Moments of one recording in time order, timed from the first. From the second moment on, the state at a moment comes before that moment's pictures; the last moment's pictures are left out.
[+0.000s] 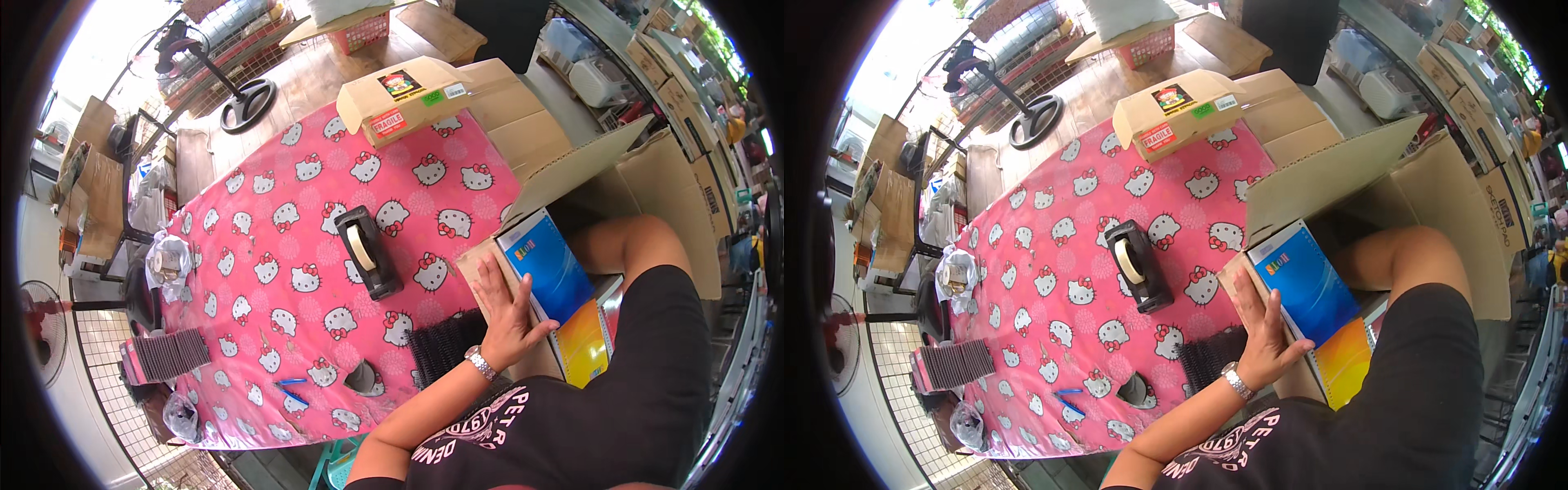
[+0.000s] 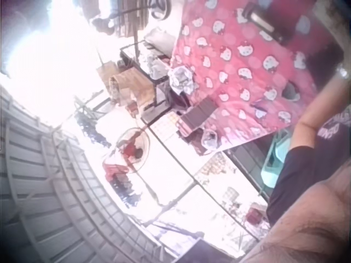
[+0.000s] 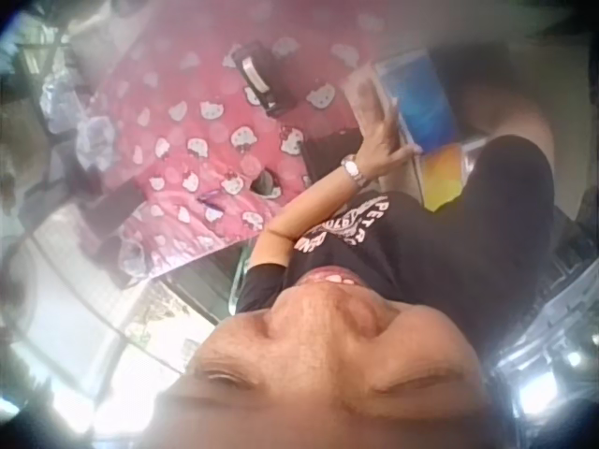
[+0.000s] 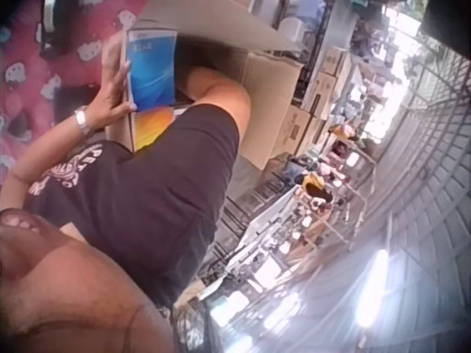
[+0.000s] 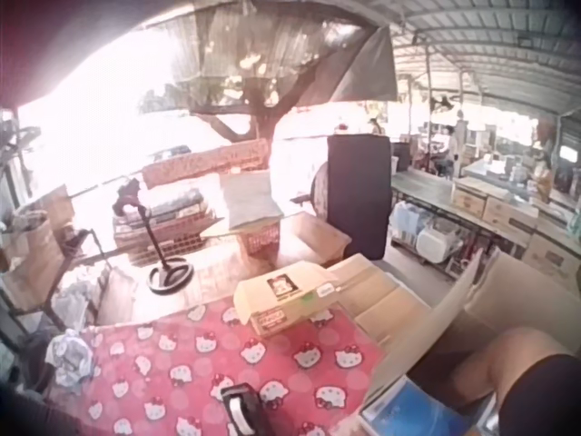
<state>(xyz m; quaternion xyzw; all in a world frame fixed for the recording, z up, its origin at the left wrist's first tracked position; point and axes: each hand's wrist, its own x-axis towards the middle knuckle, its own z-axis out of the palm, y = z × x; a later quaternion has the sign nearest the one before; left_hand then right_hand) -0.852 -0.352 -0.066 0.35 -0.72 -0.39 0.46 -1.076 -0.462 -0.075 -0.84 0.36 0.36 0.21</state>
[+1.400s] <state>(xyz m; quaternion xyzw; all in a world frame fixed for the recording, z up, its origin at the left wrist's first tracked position) -0.885 -0.345 0.124 0.30 -0.67 -0.38 0.56 -1.068 -0.305 0.113 -0.76 0.53 0.10 0.37</state>
